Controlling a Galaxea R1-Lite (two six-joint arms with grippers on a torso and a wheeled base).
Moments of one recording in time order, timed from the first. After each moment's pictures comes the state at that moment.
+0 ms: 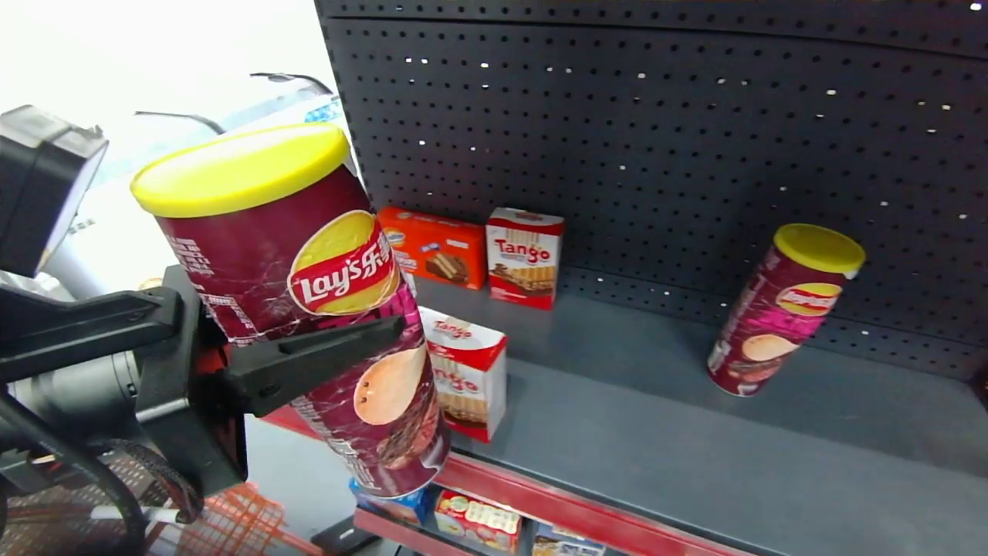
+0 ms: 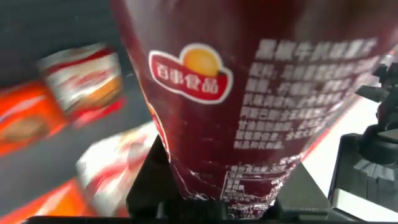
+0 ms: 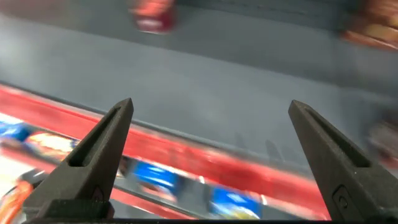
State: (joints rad) left arm -0.53 1.21 -0.66 -0.56 -0.47 0.02; right arm 0.01 0.01 0.00 0.00 -0.03 0.00
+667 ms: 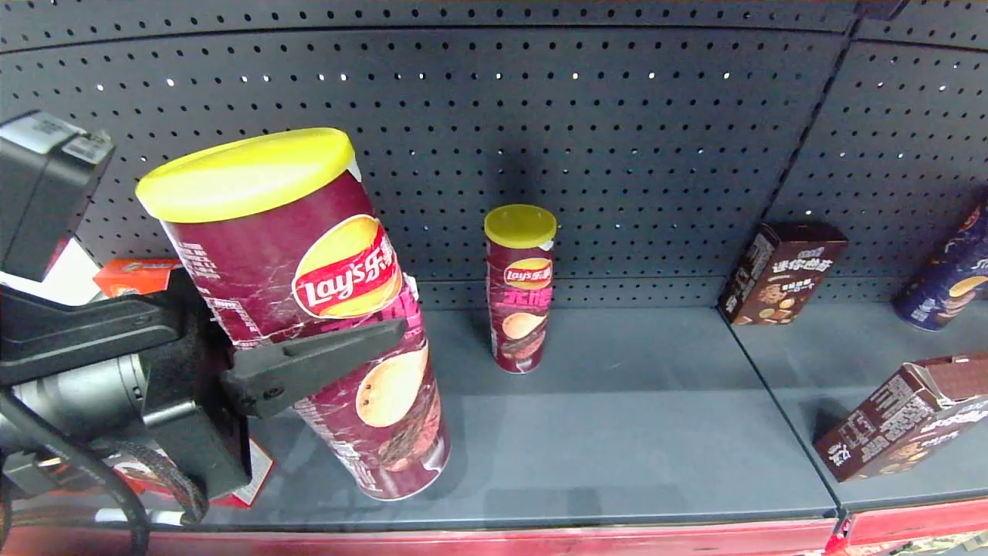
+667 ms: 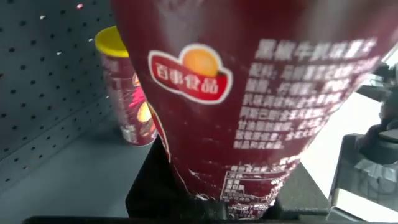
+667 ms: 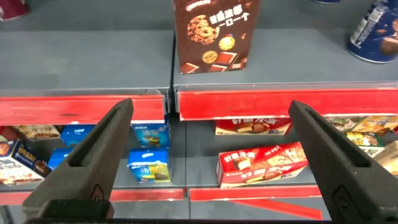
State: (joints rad) left arm -0.53 1.21 -0.66 -0.56 -0.46 0.02; right arm 0.01 0.01 0.00 0.01 -0.03 0.00
